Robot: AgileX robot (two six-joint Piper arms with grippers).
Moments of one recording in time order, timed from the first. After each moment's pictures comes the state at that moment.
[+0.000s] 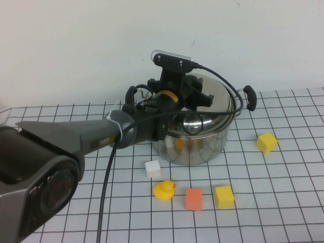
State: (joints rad) right arm 0.02 -0.01 0.02 -0.20 0.42 0.21; left arm -0.54 2.25 -1.60 -0.22 -0.37 0.12
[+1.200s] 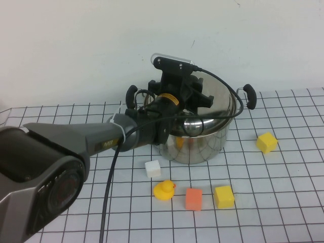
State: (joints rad) right arm 0.02 -0.01 0.02 -0.20 0.42 0.21; left arm -0.54 2.29 -1.60 -0.22 -0.43 0.10
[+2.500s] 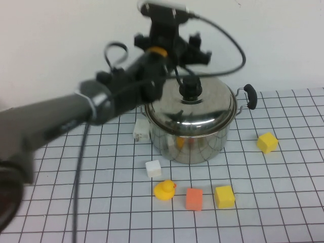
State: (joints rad) right arm 0.02 -0.01 0.02 -0.20 0.42 0.21; left arm -0.54 2.03 -1.60 -0.52 -0.29 0.47
